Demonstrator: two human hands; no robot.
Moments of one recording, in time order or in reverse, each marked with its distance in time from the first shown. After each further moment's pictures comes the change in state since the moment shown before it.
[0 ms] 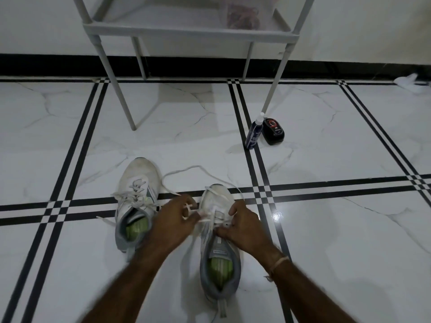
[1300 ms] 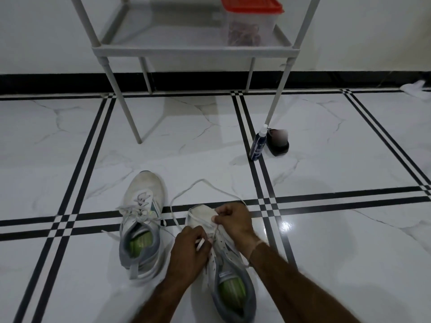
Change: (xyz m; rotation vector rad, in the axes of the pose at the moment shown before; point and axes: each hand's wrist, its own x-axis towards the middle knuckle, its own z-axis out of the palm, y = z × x) left_hand -0.024 -0.016 0.047 -0.072 0.006 -0.032; right_hand 0.060 -0.019 0.026 0.426 0.109 0.194
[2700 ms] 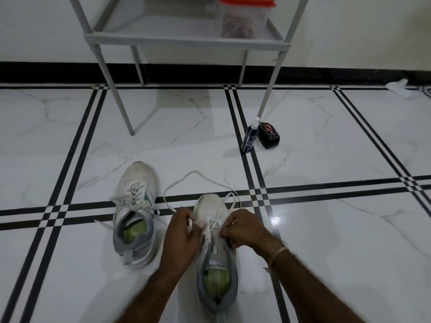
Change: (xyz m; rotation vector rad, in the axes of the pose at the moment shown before) left_hand -0.007 0.013 -0.002 -0.130 0.154 0.052; right_hand -0.051 -0.003 -0.054 -0.346 -0.259 0.035
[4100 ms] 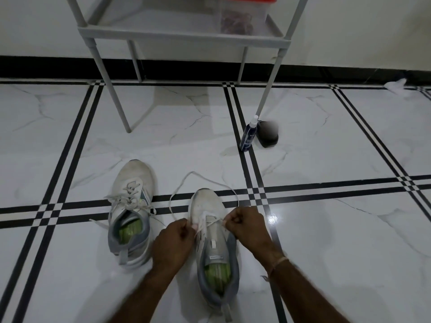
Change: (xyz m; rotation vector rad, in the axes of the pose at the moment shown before) left_hand 0.000 -0.015 0.001 0.206 -0.106 -0.251; right_hand 0.005 0.022 0.006 0.056 0.294 -0.153
